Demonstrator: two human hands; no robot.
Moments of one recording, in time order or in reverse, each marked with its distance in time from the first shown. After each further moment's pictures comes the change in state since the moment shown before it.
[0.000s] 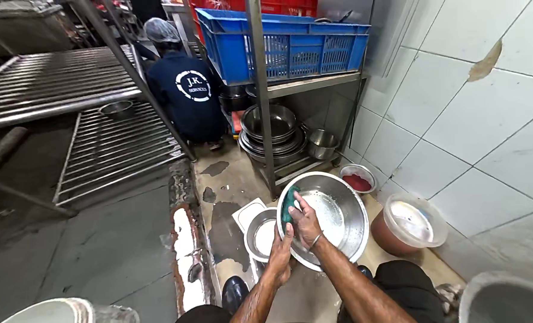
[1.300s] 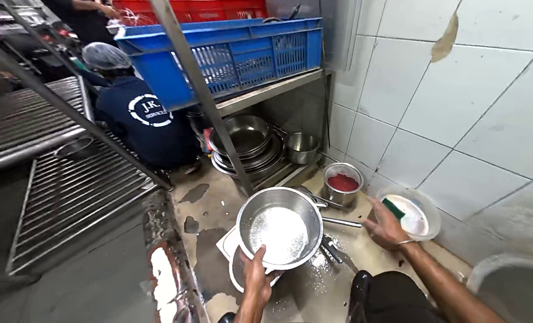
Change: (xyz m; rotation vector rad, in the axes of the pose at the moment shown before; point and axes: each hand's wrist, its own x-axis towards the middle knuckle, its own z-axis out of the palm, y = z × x) left_hand 0.058 0.004 0.019 -0.016 0.408 -0.081; right_hand -0.021 -0.059 -0.306 -1.197 0.270 -0.024
